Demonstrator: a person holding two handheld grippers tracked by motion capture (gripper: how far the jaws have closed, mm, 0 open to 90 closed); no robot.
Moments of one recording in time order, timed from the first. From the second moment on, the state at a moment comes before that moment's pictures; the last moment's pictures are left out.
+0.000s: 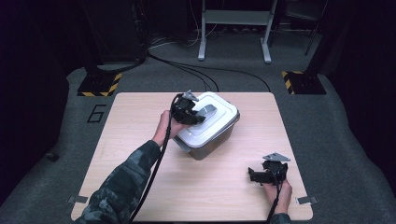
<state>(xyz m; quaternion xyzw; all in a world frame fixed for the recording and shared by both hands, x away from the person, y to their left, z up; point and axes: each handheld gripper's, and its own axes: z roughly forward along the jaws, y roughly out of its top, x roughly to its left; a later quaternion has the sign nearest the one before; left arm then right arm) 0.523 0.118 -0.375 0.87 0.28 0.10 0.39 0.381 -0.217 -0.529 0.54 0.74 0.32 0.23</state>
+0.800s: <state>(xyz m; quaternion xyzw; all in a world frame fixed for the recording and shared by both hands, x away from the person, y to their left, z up) 0.513 0.124 -0.370 0.87 0.28 0.10 0.39 0.381 -0.217 -0.529 0.54 0.75 0.32 0.23</state>
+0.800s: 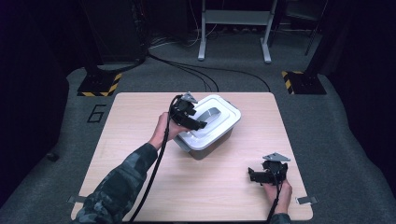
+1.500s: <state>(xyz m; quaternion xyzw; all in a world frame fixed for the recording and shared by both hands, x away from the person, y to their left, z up) 0.425 0.231 -0.423 0.84 0.33 0.18 0.39 0.380 -0.217 -0.529 0.54 0.75 0.32 0.23</state>
